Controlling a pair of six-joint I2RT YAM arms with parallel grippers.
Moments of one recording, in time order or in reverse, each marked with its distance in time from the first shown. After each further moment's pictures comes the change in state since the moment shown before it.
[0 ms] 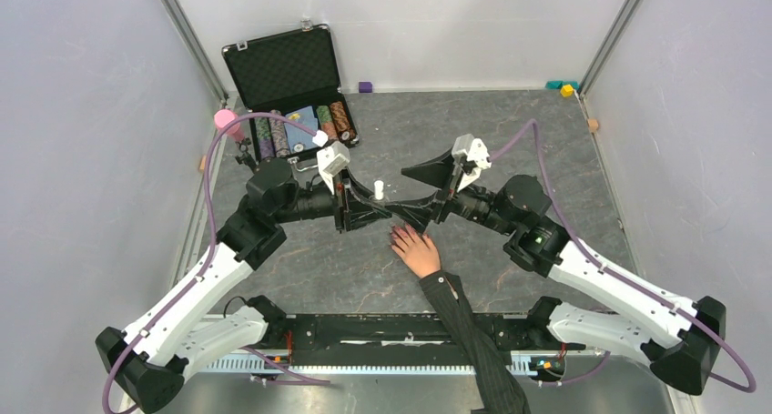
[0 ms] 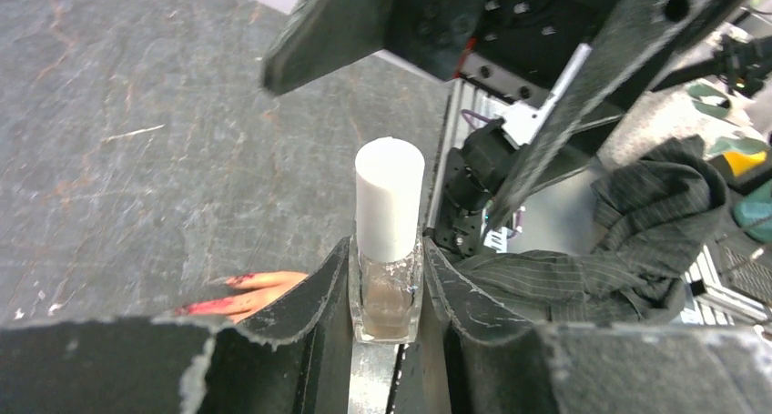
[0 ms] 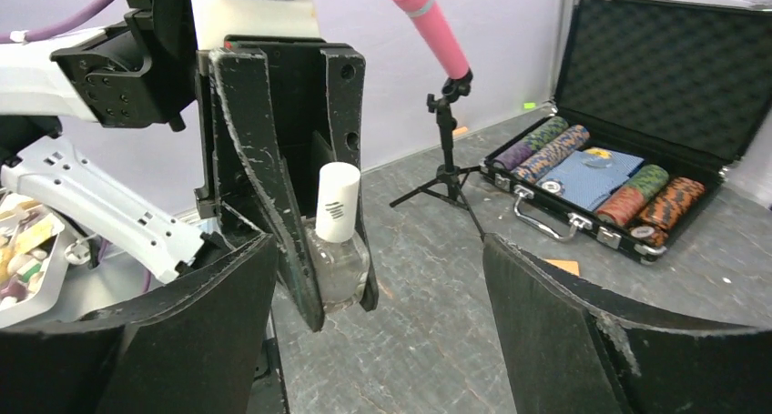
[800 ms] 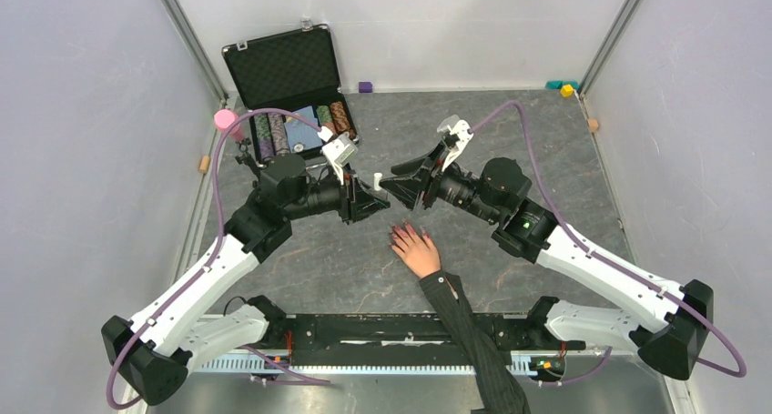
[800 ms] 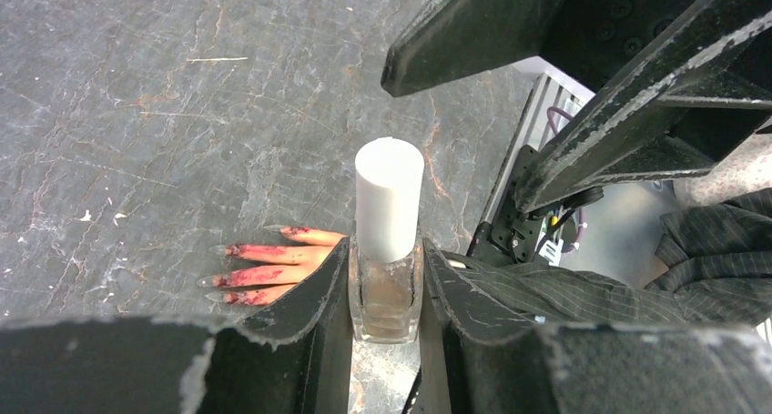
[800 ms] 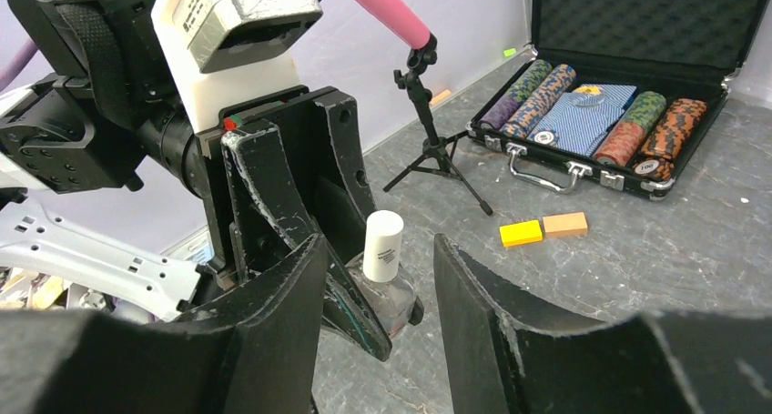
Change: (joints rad) left arm 0.000 0.060 0.019 -0.127 -0.222 0.003; right arm 0.000 0.103 0.123 -0.136 0.133 0.129
